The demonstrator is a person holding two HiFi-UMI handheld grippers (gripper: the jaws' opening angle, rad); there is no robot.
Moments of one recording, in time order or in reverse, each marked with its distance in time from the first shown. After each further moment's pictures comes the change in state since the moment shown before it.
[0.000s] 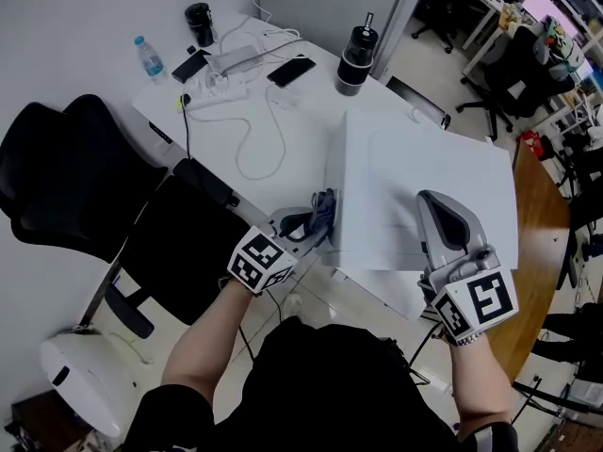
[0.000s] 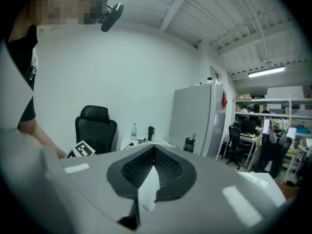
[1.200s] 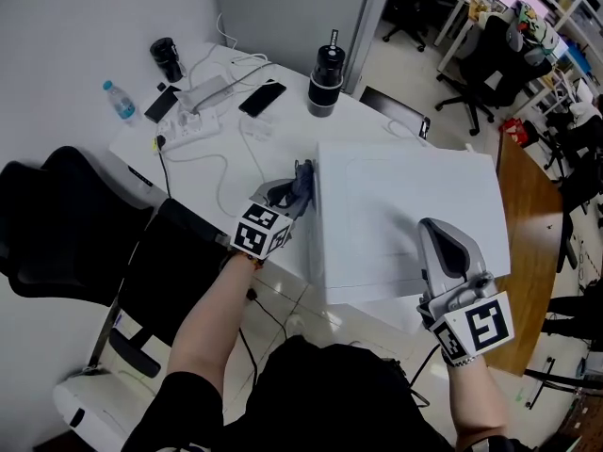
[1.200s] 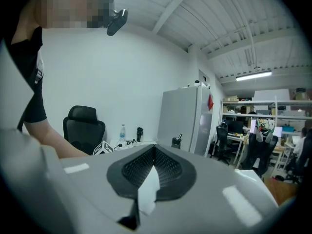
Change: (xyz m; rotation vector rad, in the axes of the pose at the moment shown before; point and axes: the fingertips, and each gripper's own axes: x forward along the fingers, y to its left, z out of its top) left arm 0.074 0.128 0.031 0.016 0.050 0.156; right arm -0.016 -0.035 -0.002 0.025 -0.016 -0.134
